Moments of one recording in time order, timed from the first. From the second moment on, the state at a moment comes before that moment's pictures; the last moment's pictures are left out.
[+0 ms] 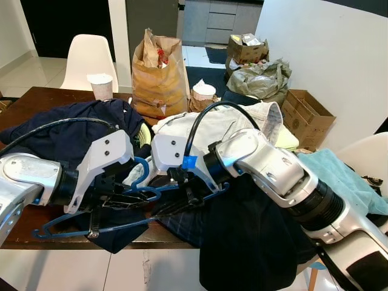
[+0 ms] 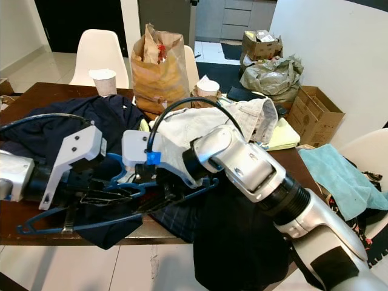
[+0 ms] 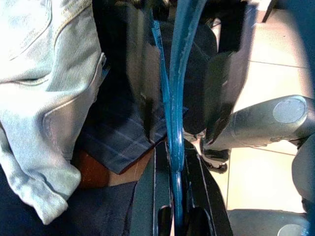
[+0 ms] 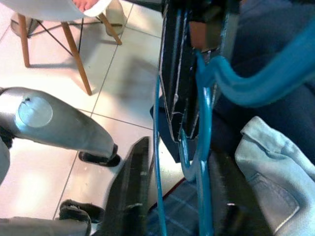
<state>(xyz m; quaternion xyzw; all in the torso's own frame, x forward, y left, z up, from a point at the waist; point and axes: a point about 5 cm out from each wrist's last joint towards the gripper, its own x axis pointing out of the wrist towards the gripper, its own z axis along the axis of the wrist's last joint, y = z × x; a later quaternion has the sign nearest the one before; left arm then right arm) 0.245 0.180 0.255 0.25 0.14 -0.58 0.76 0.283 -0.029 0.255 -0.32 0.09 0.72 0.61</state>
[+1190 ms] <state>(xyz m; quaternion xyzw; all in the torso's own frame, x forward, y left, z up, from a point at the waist) 0.236 0.169 0.262 0.24 0.10 -0.57 0.78 0.309 -0.040 0.248 -0.42 0.08 0.66 0.62</state>
